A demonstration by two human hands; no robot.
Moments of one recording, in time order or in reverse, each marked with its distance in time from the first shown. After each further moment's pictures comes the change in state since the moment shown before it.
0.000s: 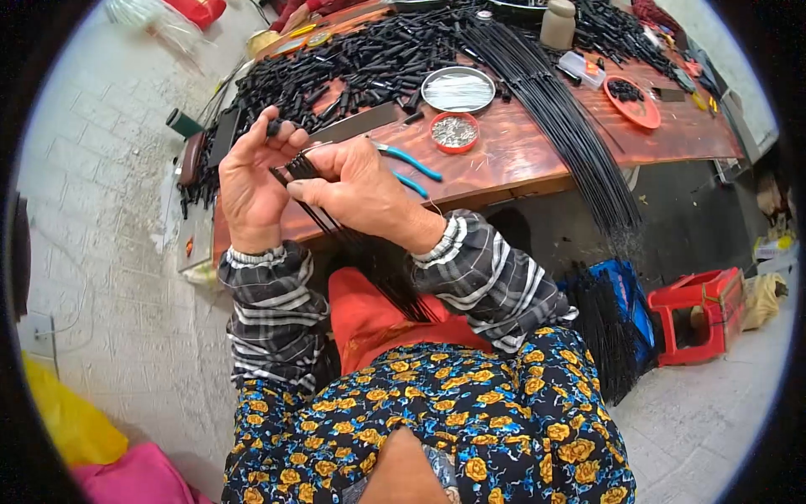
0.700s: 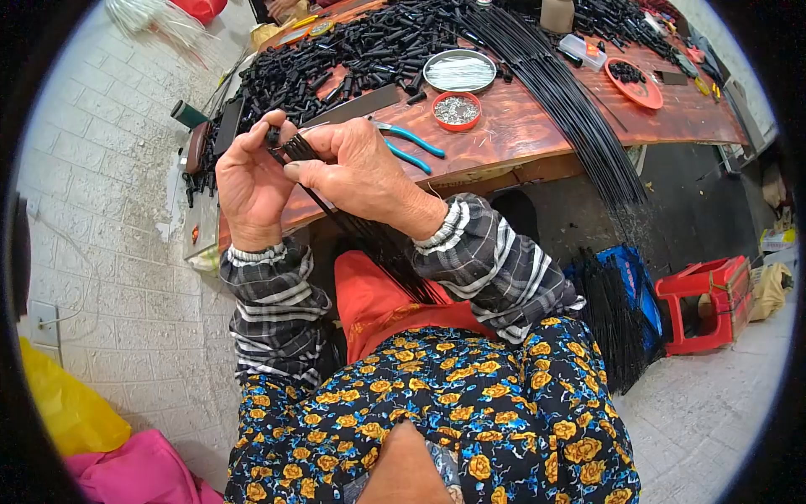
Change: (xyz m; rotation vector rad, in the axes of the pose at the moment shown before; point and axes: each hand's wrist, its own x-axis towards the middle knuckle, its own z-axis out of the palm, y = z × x) left_hand -0.025 0.003 -0.006 -0.055 -0.079 -0.025; right_hand -0.010 -0.012 0.018 0.000 0.106 -0.065
